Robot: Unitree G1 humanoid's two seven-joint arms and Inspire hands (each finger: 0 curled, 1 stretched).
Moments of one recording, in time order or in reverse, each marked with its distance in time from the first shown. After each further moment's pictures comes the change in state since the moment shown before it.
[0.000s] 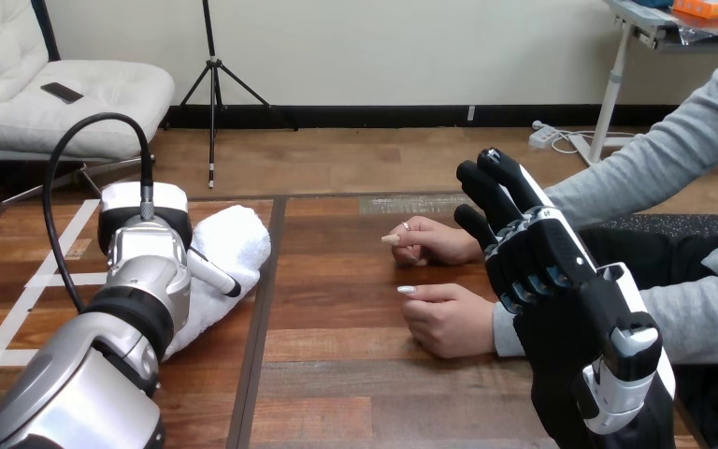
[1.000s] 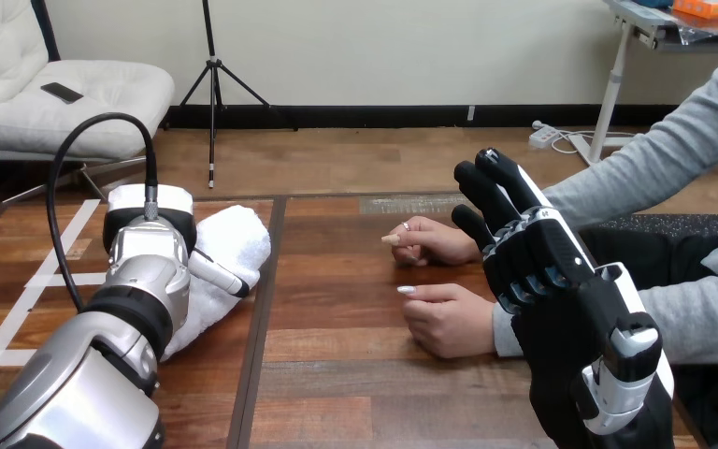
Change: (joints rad) left arm -0.002 0.003 -0.001 0.000 0.009 -0.039 -0.032; right arm -0.002 0.000 0.000 0.001 0.009 0.002 0.013
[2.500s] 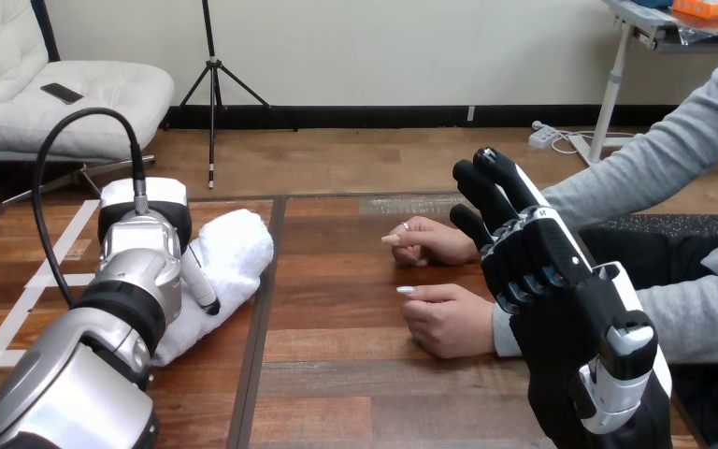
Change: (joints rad) left arm -0.005 0.013 0.040 -0.004 -0.029 -0.021 0.015; right arm -0.001 -0.001 0.003 0.000 -0.005 0.001 -0.005
